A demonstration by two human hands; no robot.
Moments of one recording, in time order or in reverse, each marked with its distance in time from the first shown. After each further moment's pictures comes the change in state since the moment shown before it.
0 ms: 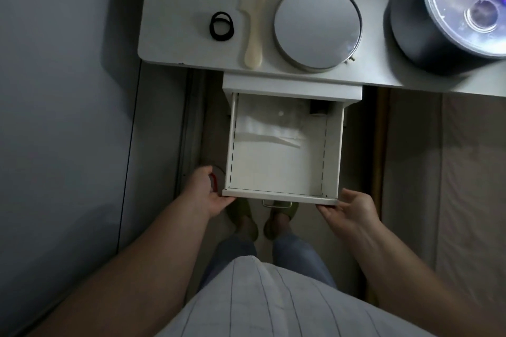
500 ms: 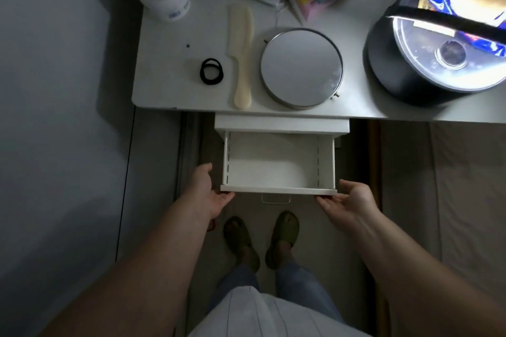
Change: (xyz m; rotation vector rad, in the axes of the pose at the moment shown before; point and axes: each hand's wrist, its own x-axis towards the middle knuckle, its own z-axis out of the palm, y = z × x) left_hand 0.008 0.049 0.049 -0.039 -0.062 0.052; right_hand -0.004 -0.040 0.058 -0.018 -0.023 -0.062
